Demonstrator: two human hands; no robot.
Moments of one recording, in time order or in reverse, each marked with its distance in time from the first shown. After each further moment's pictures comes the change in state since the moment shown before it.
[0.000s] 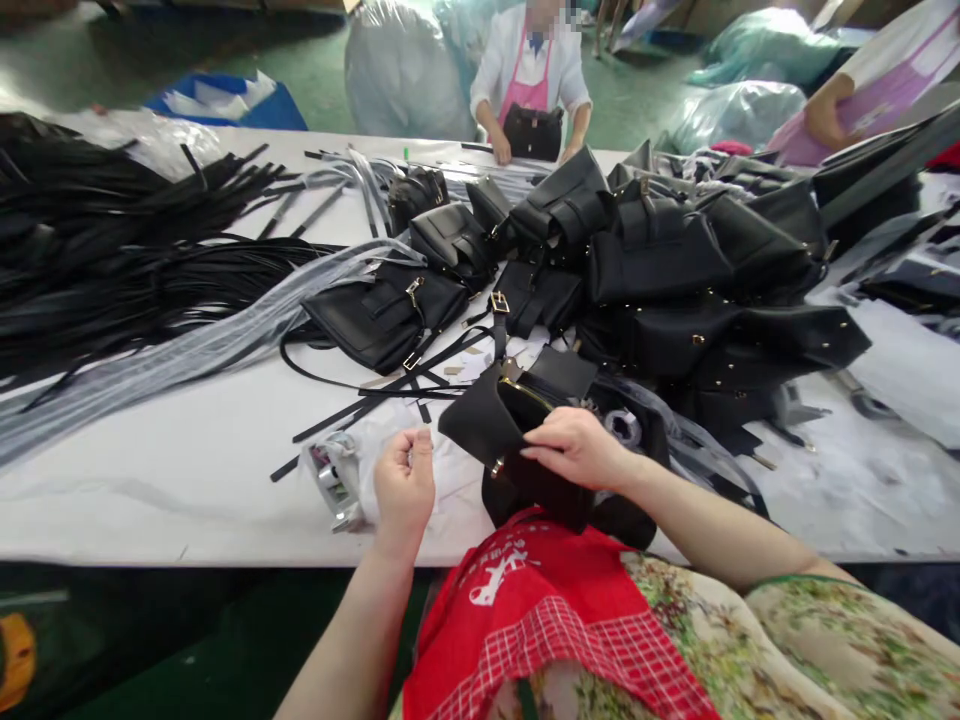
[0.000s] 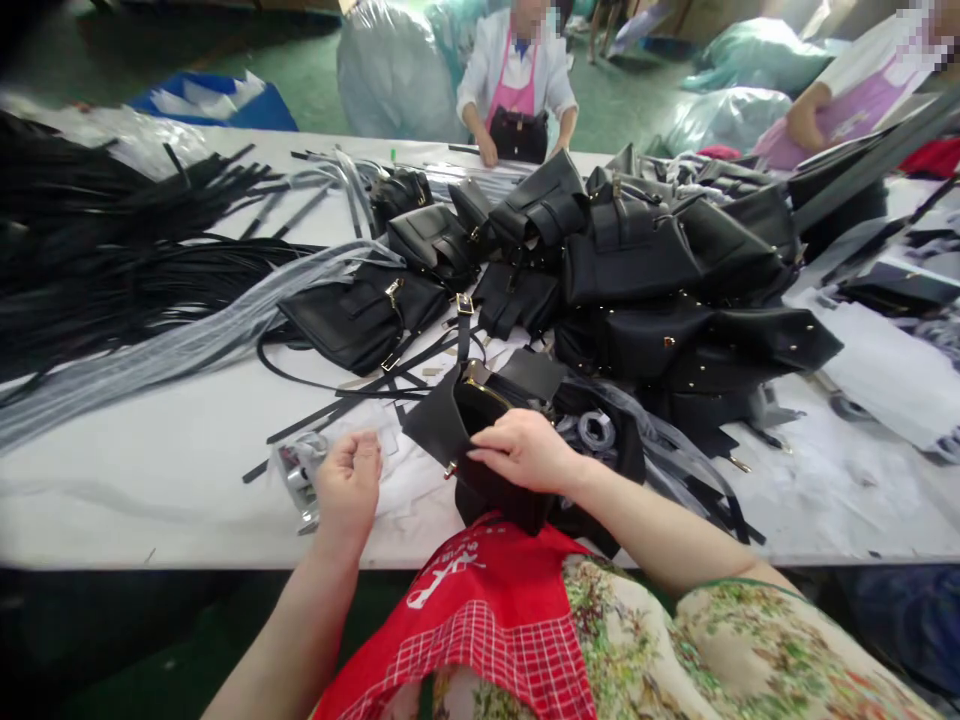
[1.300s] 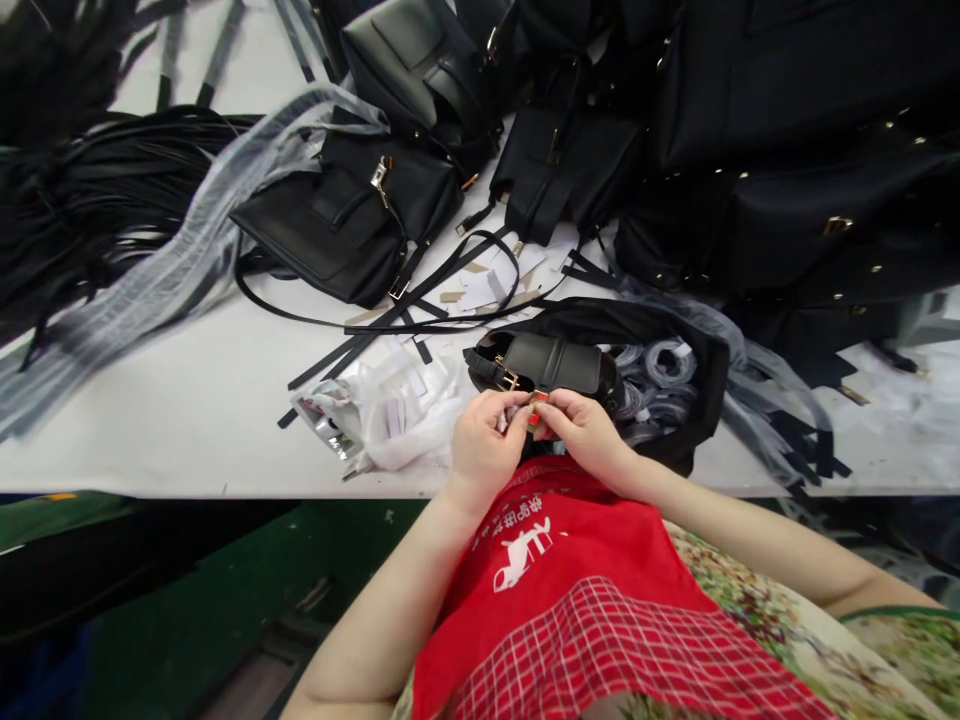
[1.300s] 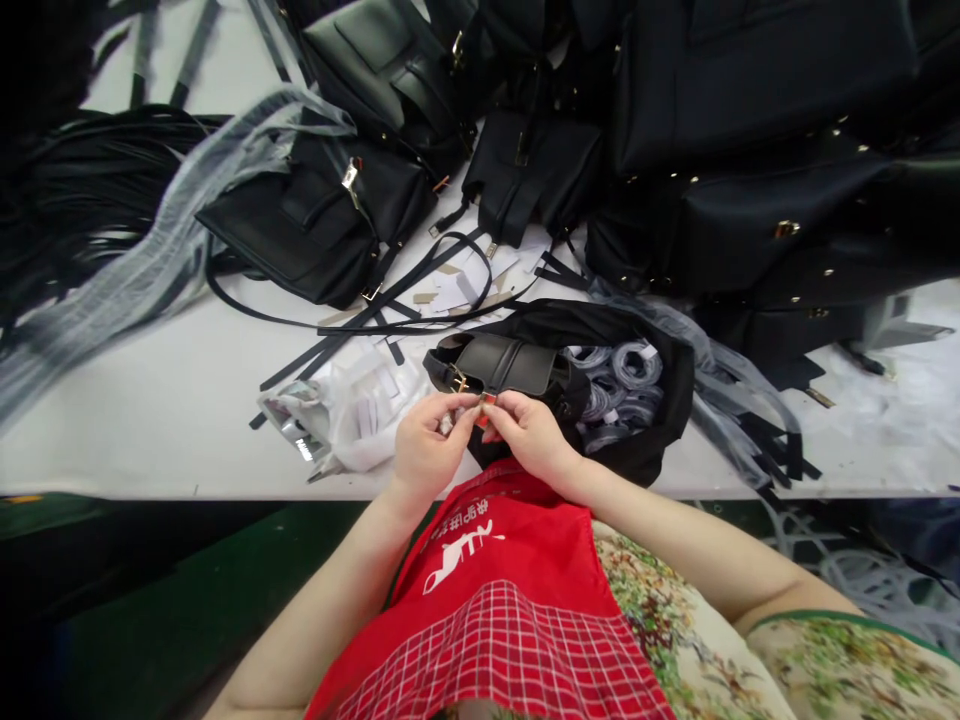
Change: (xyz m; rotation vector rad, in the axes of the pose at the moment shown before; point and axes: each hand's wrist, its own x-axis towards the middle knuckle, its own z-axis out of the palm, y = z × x) left_hand -0.007 -0.015 0.087 0.208 -0.362 0.108; right_hand -0.015 0.036 0.089 0.873 0.230 0.638
